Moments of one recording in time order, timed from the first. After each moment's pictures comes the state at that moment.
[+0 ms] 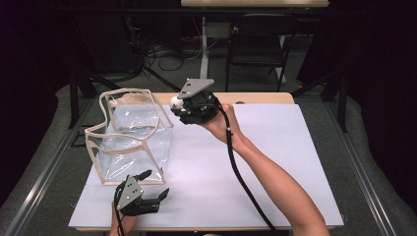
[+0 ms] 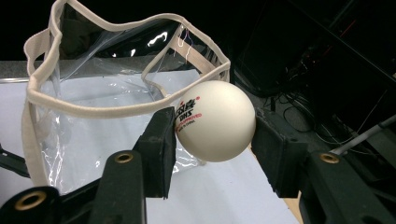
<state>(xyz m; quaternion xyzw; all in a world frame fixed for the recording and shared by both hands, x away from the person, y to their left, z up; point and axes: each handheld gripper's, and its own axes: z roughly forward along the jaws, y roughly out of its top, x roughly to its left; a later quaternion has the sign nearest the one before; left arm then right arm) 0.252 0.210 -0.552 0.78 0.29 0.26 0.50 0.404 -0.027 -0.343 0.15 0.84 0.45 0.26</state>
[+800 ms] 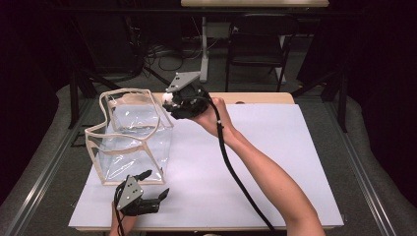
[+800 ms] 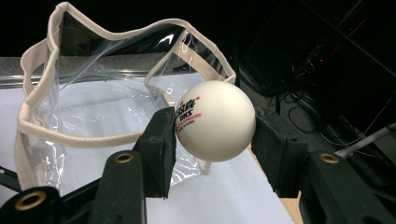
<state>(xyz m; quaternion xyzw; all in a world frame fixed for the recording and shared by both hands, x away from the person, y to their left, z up) 0.253 0.210 -0.552 0.78 0.29 0.26 0.50 0.415 -0.005 -0.335 0.14 0.85 0.44 0.25</state>
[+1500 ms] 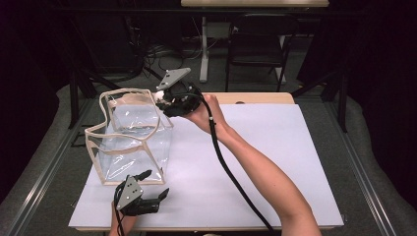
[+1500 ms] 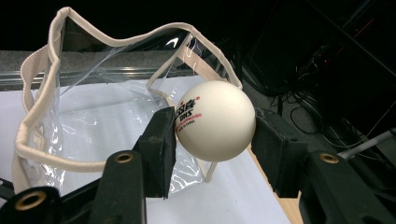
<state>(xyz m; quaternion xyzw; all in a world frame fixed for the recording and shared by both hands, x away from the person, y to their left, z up) 0.253 0.210 -0.552 0.78 0.29 0.26 0.50 0.418 0.014 -0.329 0.13 0.86 0.43 0.25</state>
